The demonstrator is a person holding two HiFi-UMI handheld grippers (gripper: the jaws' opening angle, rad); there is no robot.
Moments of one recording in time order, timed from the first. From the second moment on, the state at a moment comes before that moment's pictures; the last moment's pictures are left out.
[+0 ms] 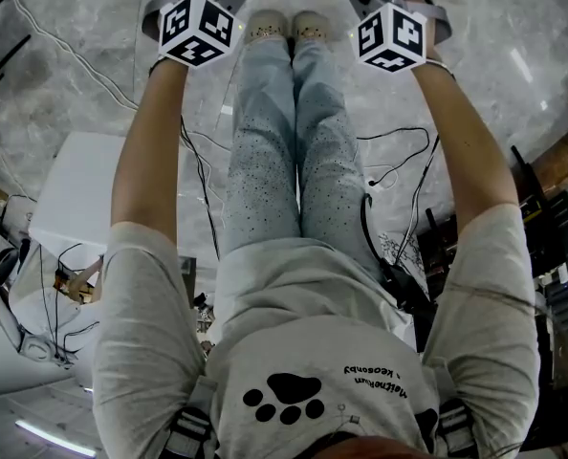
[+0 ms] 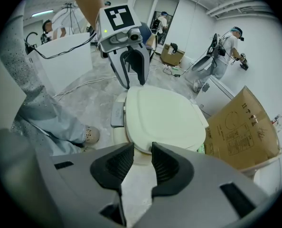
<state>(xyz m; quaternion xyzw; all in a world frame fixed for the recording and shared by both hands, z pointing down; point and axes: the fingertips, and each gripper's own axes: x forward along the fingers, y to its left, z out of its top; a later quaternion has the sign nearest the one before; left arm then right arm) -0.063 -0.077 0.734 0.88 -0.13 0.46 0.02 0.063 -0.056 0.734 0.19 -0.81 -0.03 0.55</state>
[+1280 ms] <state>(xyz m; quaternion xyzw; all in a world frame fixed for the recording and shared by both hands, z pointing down) -0.063 -0.081 0.748 0.85 -0.15 0.49 0.14 0.057 -0.064 0.748 0.24 -0.78 0.21 0.54</state>
